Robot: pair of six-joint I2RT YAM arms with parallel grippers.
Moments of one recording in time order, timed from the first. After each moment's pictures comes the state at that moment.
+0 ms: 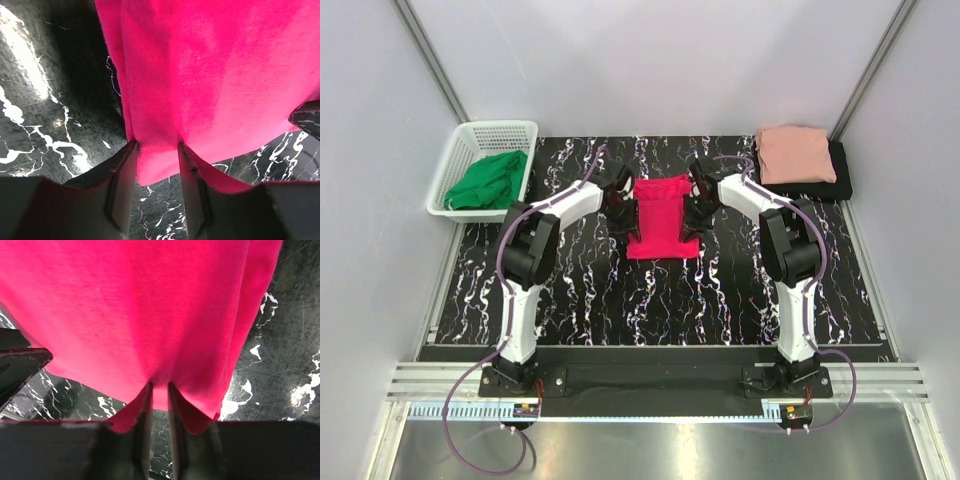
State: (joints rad) left arm -0.45 2.14 1.62 -0.70 0.27 -0.48; right arm 0.38 2.13 1.64 -0.77 -0.28 0.46
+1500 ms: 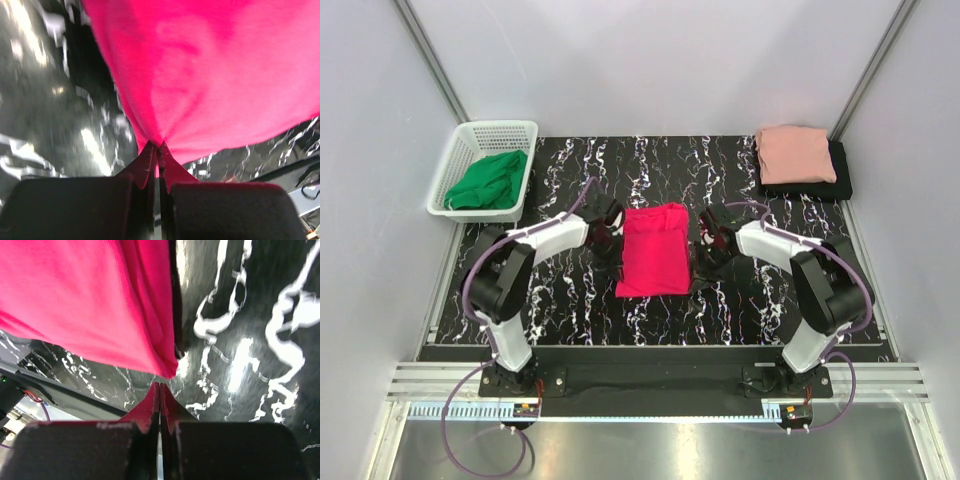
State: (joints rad) left arm -0.53 1.82 1.16 -0.65 0.27 -0.50; right arm 0.47 1.72 1.01 -0.63 -0.36 0.59
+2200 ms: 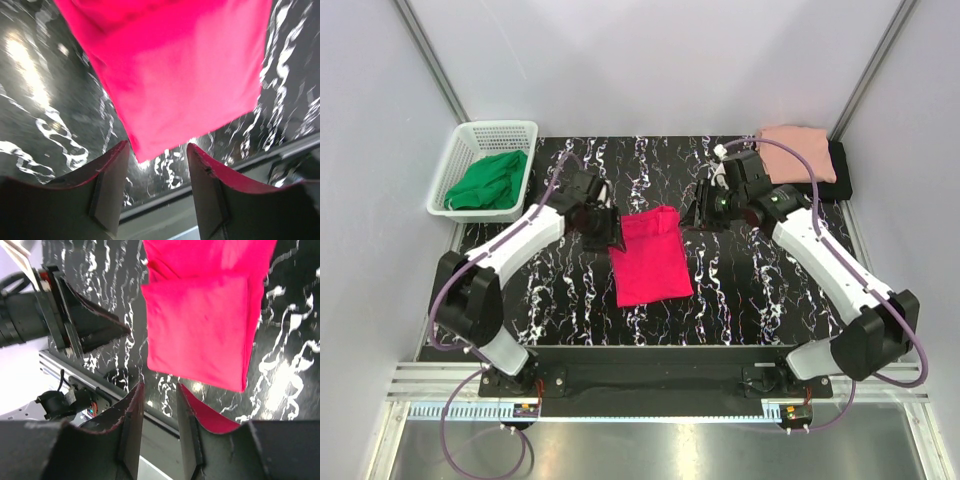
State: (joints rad) left arm -0.49 1.61 1.24 -0.75 0.23 -0.52; right arm 0.47 1.41 1.33 -0.70 -0.31 0.58
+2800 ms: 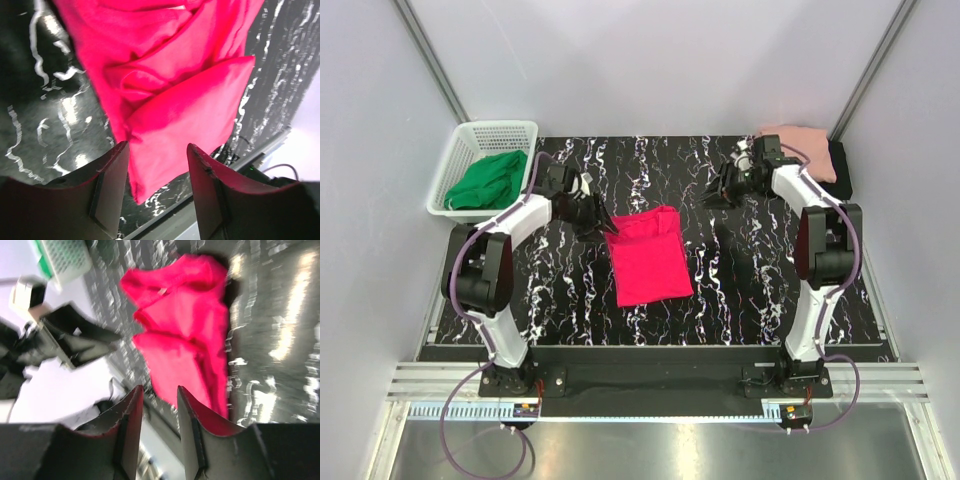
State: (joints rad) left arm -0.23 1.78 1.23 -0.52 0.53 -0.54; right arm 0.09 2.01 1.59 -0.60 -0.82 0.54
